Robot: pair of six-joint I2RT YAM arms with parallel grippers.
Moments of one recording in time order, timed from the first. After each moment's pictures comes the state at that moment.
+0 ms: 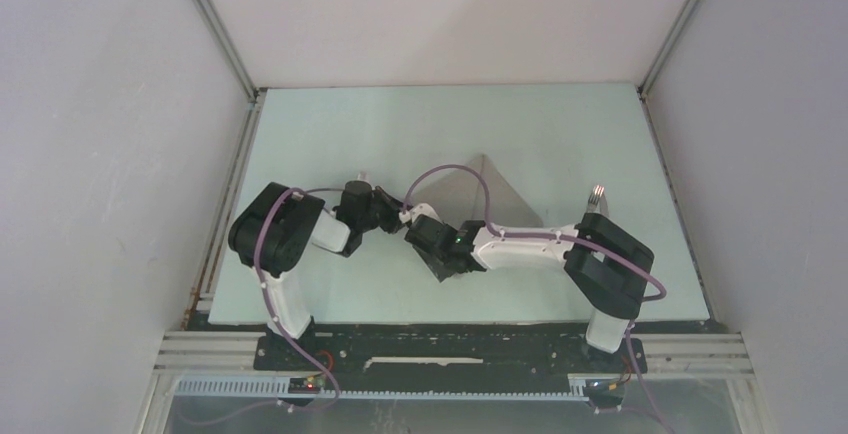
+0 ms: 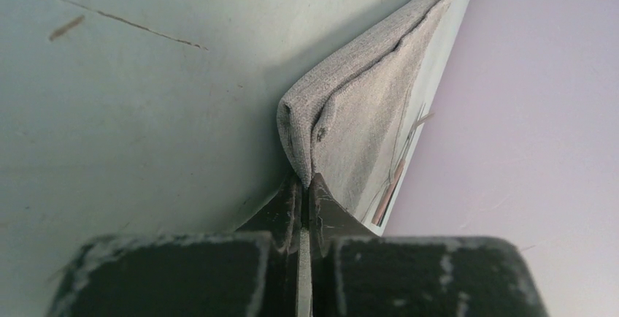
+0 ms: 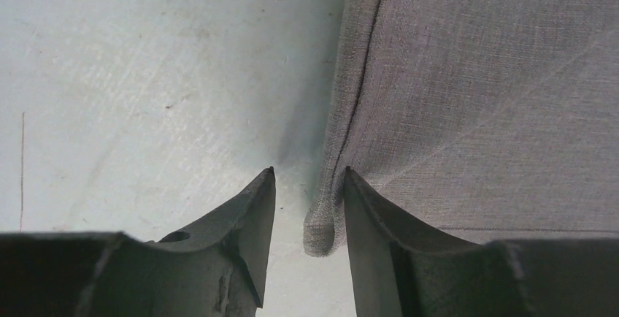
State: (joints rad) left arm -0.38 1.87 0.56 0.76 0.35 -1.29; right arm 1.09 1.77 1.09 -0.45 0.28 0.32
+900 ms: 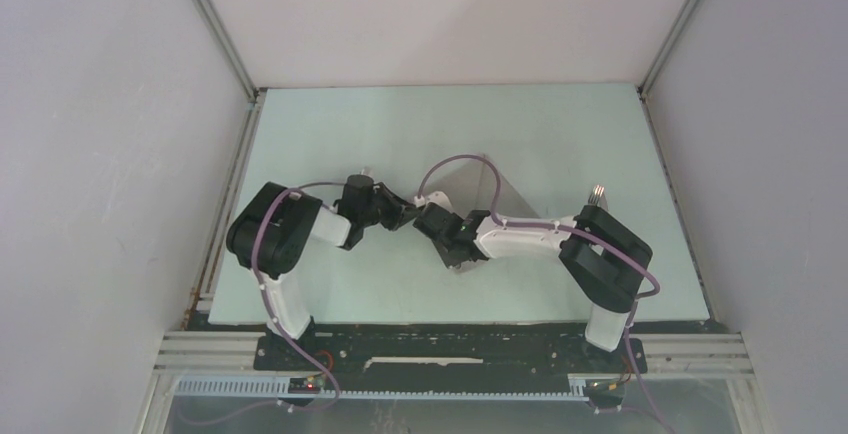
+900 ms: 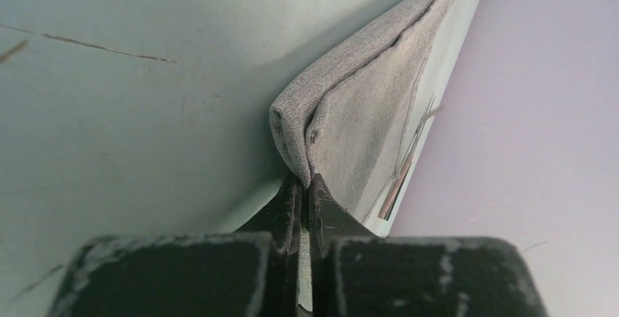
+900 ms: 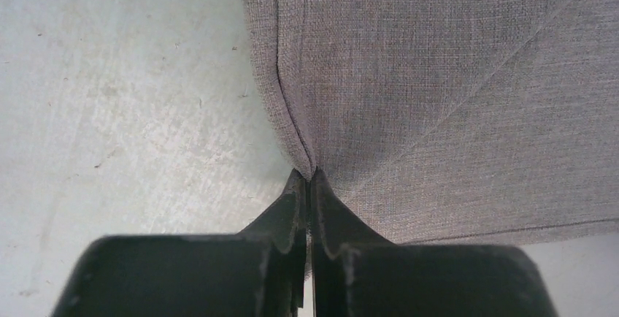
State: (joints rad) left arm -0.38 1.85 0.61 0.66 0.37 -1.25; right arm 1.00 1.80 1.09 -0.44 0.31 0.41
